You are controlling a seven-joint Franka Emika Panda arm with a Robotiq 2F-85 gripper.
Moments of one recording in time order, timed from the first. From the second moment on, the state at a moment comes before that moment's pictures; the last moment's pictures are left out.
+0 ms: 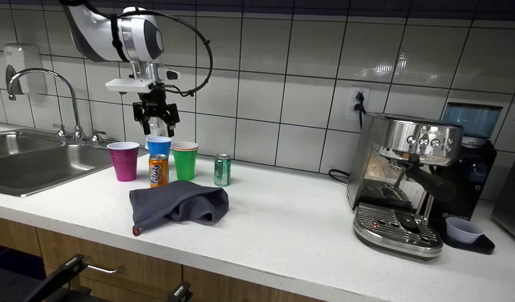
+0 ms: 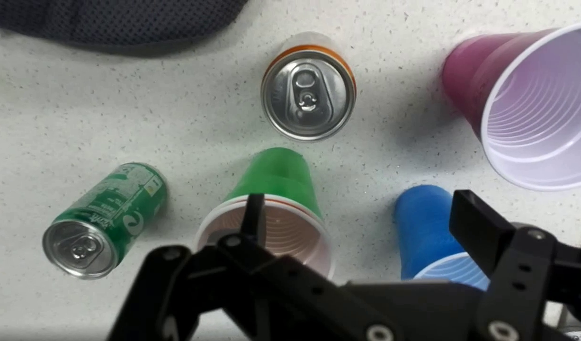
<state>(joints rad) 0.29 0.38 0.04 -1.95 -0.19 2.40 0.48</state>
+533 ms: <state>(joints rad) 0.30 0.41 0.04 -1.90 -0.16 2.38 0.64</state>
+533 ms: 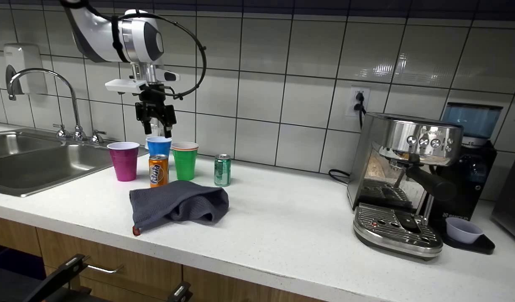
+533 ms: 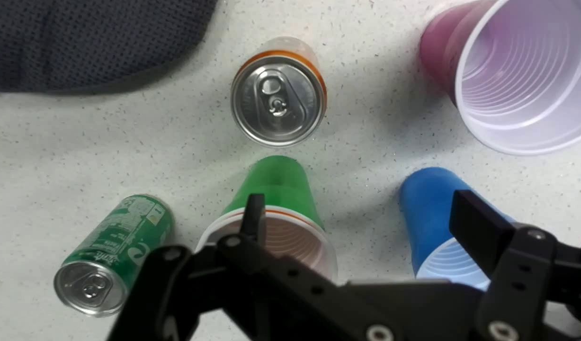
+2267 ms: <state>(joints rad) 0.37 0.56 0.03 -1.68 -0.15 2.27 1.16</state>
